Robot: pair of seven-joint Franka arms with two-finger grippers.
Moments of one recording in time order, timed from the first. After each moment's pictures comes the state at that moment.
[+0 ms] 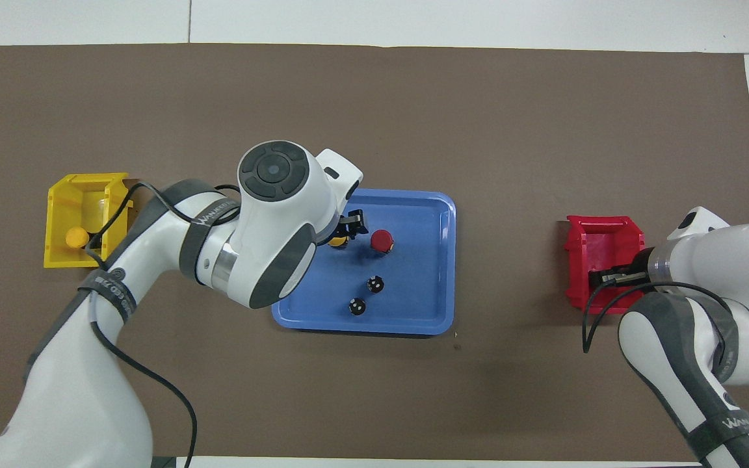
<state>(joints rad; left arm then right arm) -0.67 0.29 0.05 -1.76 -0.11 1.99 -0.63 -0.13 -0.14 0.09 -2.45 0.03 2.29 -0.18</state>
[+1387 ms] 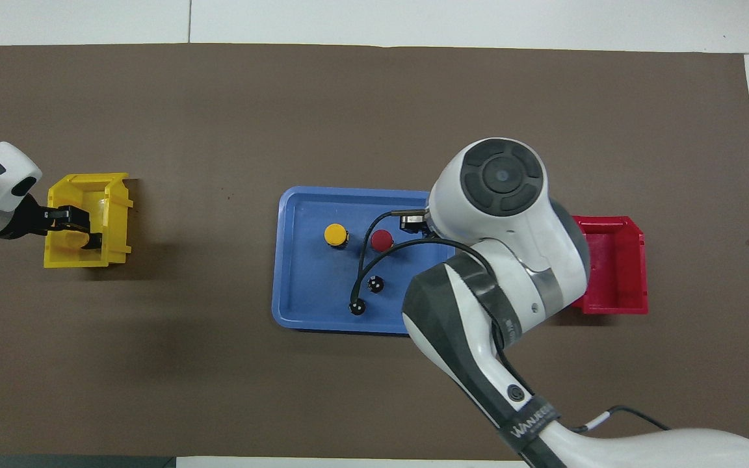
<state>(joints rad) -0.01 0.07 0.08 -2.11 0.03 2.17 0.08 0.40 0.24 0.12 -1.82 -0.03 2.05 0.59</state>
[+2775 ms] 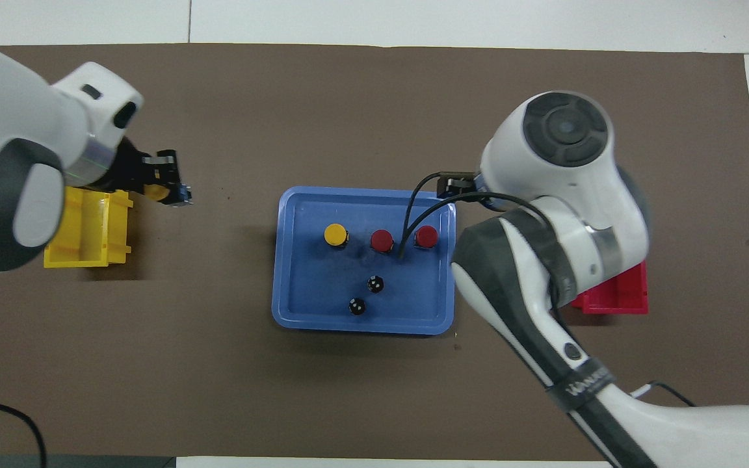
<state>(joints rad) -0.42 0.14 0.04 -1.75 -0.07 1.92 -0.39 0.22 0.16 0.10 -1.69 -0.07 1.87 0.46</state>
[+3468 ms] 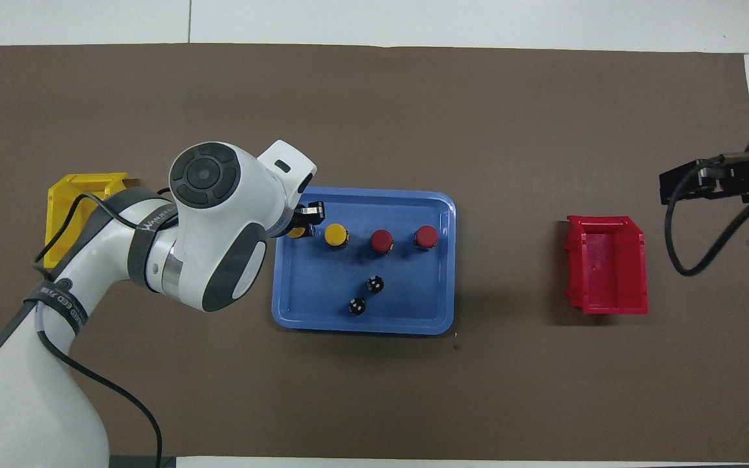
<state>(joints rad) -0.61 0.23 0.04 -1.94 -0.10 2.21 -0.54 -0.06 -0.01 0.09 -1.54 -0.07 1.49 0.04</state>
